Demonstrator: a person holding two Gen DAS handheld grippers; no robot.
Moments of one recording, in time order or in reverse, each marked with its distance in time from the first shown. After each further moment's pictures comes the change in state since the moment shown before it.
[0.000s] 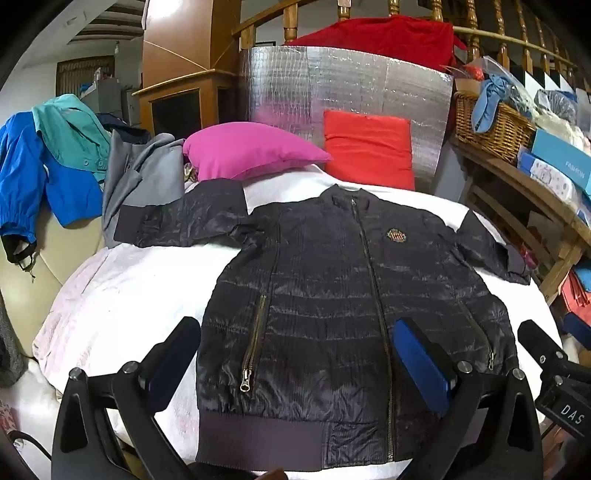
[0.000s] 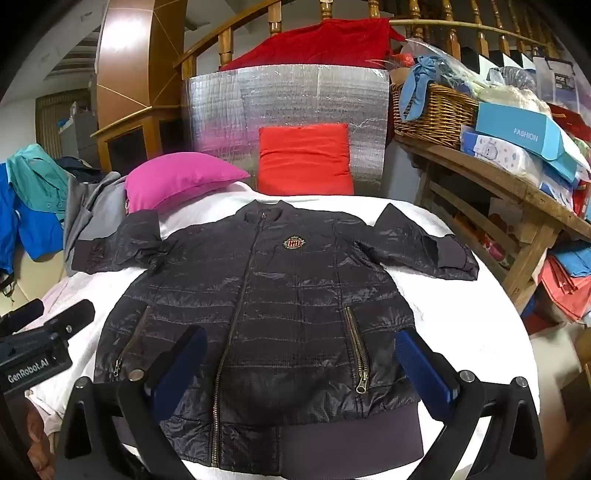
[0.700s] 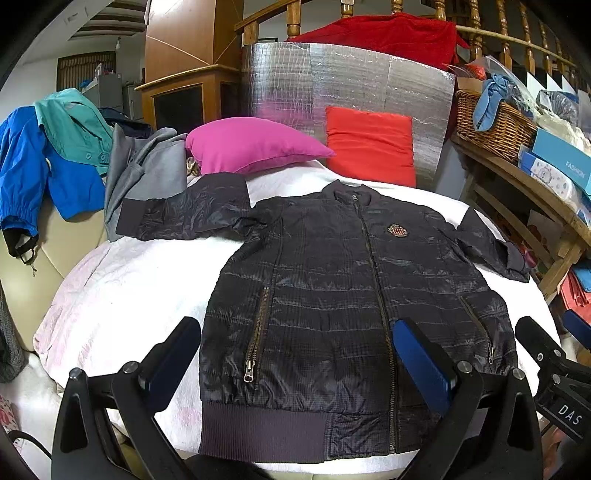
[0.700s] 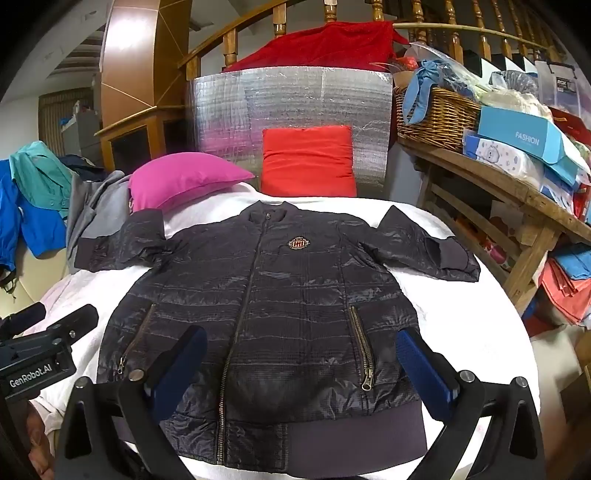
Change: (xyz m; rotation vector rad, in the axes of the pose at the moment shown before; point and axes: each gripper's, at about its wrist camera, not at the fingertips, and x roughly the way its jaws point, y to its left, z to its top) left arm 0.002 0.008 -0.013 -0.012 0.009 -0.005; right arm -0.006 0.008 -0.003 -0.014 -0.013 -0.003
